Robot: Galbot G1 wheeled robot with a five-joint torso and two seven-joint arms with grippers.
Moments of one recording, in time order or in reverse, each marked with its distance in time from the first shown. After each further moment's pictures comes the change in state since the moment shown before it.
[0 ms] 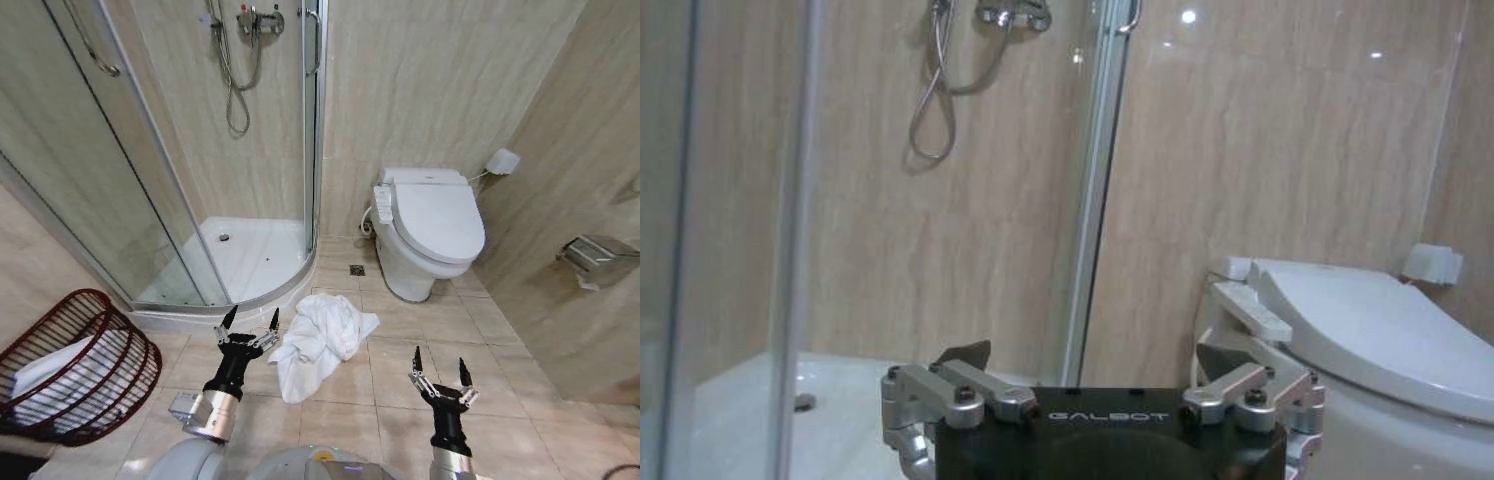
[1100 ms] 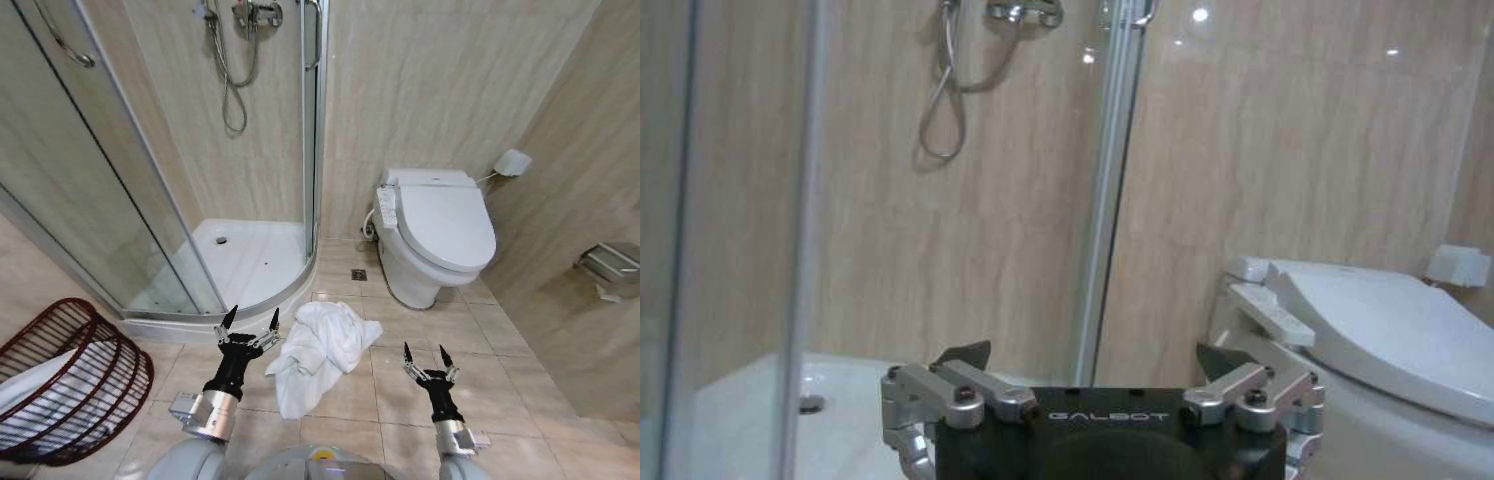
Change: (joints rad) left arm 0.000 0.000 0.000 0.000 0.000 0.000 0.000; right arm 0.267 -0.118 0.119 -0.273 0.091 -0.199 -0.253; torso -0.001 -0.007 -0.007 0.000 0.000
